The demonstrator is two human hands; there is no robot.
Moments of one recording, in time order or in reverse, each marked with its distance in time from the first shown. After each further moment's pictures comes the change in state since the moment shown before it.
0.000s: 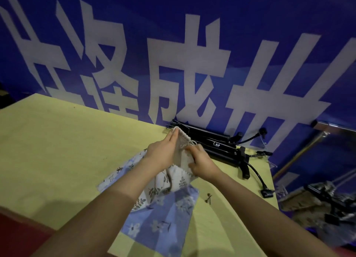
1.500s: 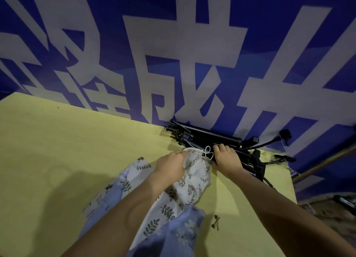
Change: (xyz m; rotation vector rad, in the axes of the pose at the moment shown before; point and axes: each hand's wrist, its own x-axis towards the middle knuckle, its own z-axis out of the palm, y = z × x) left_hand 0.102 0.008 0.057 -0.183 -0.175 0.047; right_hand 0.093 0.133 -0.009 -0.705 -0.080 0.190
